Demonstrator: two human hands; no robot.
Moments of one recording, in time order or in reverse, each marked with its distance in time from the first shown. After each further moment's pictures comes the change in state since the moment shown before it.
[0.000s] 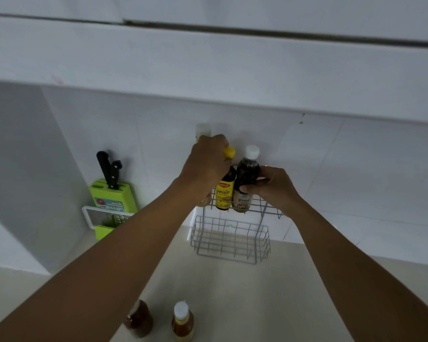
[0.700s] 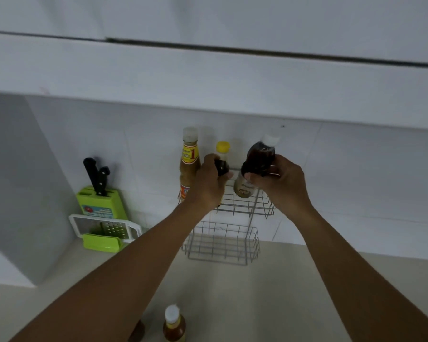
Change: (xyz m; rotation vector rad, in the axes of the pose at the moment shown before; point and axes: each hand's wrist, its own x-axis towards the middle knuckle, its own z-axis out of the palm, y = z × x) left_hand -0.021 0.007 0.048 -0.286 -0.062 -0.092; right_hand -0.043 -0.025 -0.033 0.139 0.278 -0.141
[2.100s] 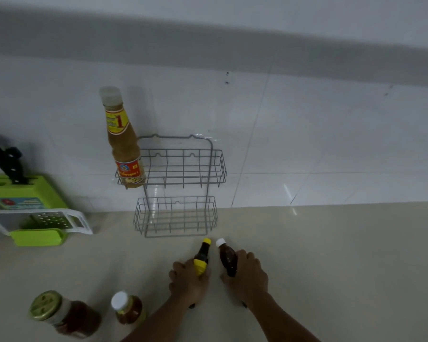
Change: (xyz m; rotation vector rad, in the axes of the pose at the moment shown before) left_hand -0.184 -0.161 0.203 0.363 -0.555 -0.629; right_hand -0.200 0.220 0.009 -0.903 -0.362 0.624
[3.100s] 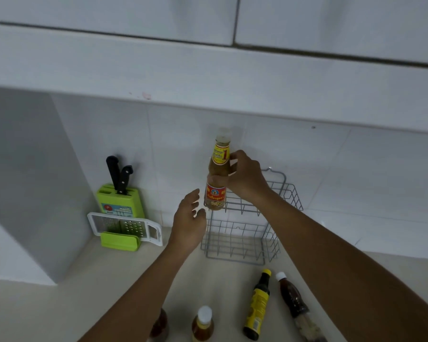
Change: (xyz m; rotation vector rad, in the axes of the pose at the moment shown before) left_hand -0.036 -0.026 -0.275 -0.828 0.425 0.434; right_hand 0.006 -0.297 -0.209 0.543 0.158 -0.600
